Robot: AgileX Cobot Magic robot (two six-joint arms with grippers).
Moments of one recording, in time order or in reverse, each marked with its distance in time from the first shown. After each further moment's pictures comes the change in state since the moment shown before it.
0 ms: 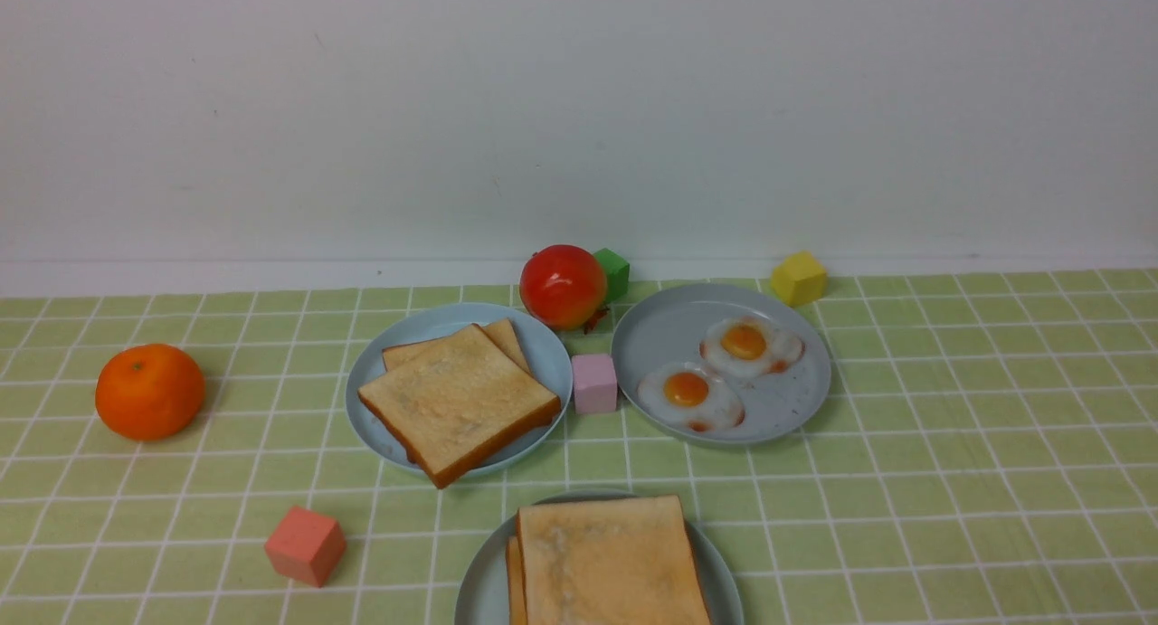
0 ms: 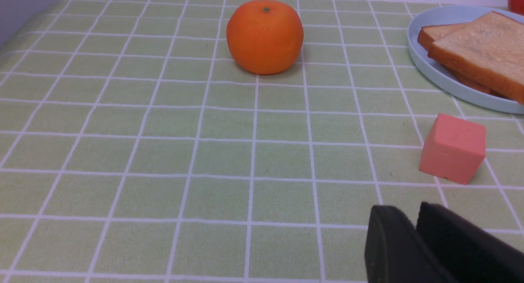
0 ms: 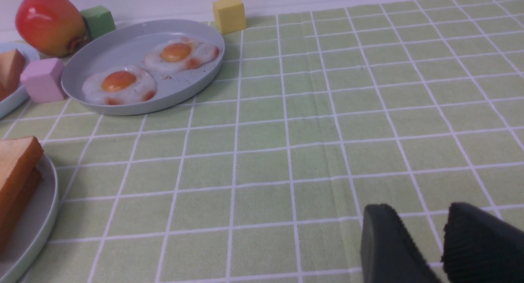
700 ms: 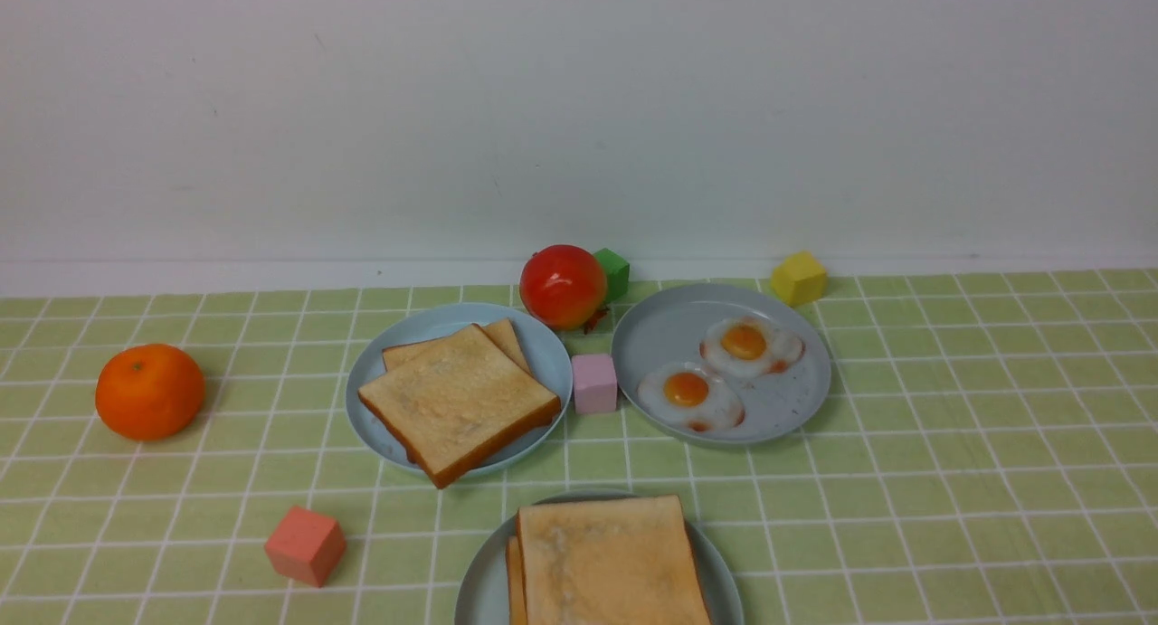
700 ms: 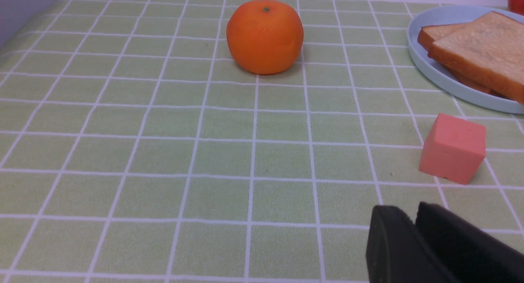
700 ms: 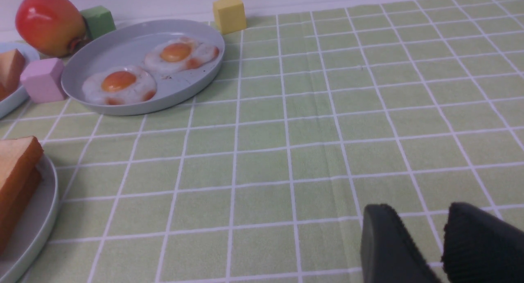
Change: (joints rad) right arm 0.000 0.000 0.000 0.000 0.000 0.000; left arm 0.000 0.000 0.000 0.000 0.000 0.000
